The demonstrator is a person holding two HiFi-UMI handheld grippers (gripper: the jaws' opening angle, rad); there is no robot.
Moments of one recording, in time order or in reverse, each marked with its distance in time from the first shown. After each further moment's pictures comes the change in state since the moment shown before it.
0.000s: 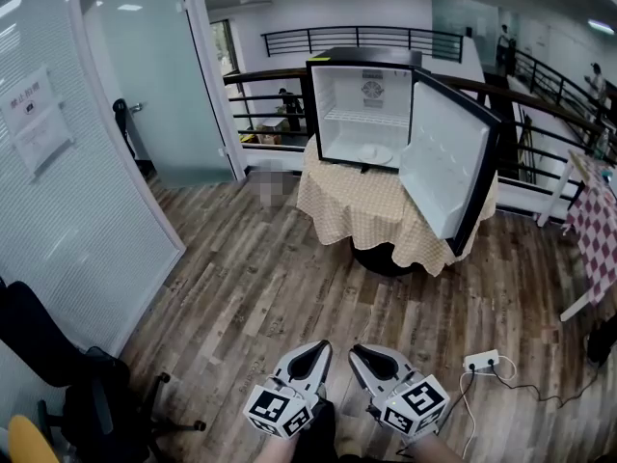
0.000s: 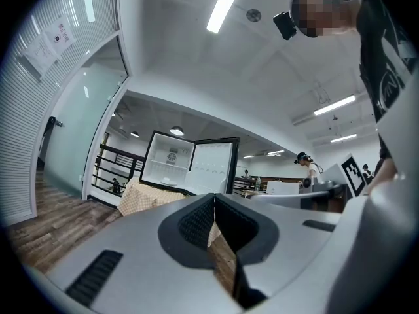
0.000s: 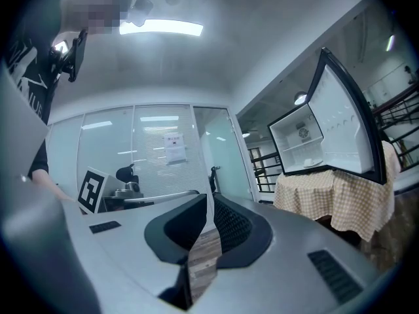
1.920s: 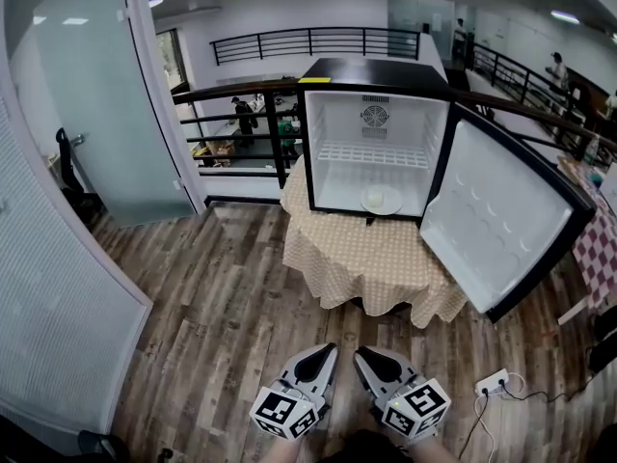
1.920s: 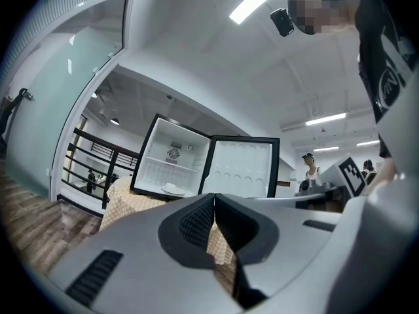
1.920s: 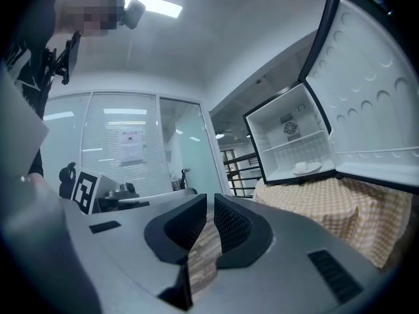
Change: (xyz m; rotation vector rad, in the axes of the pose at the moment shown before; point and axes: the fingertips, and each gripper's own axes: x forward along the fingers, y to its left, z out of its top) left arm 0.210 0.254 0.041 -0.042 0.030 -0.212; right arm 0.267 -0.188 0.043 0.037 -0.008 -0.245
